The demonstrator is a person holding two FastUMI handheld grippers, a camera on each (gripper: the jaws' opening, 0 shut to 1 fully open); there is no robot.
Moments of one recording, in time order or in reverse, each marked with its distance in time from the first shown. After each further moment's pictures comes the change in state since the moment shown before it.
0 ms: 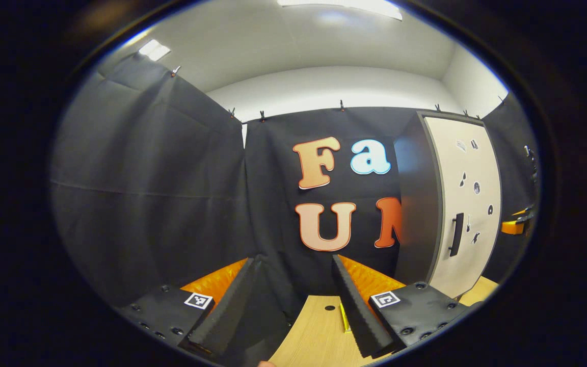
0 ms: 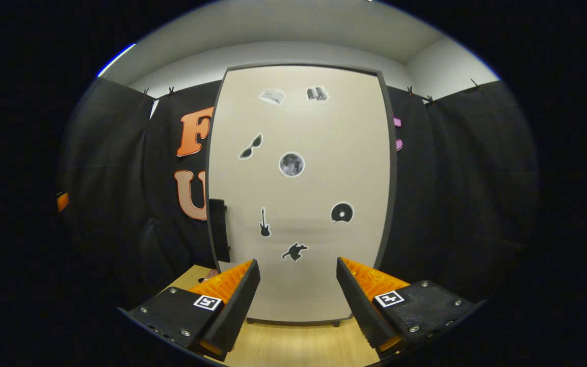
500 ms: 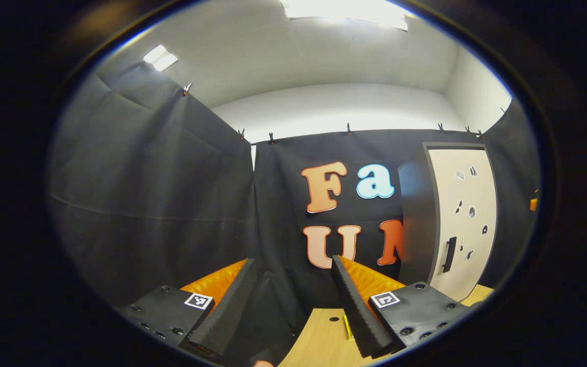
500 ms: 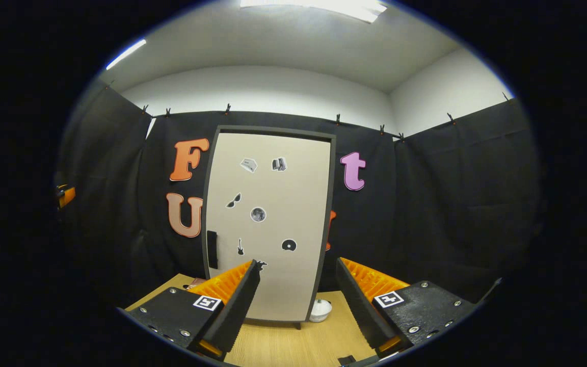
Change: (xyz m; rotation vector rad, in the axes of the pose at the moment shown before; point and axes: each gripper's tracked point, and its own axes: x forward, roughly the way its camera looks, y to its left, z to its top) left arm -0.052 0.044 0.067 0.004 -0.096 0.019; right arm -0.157 -0.064 0.077 -0.034 -0.118 -0.118
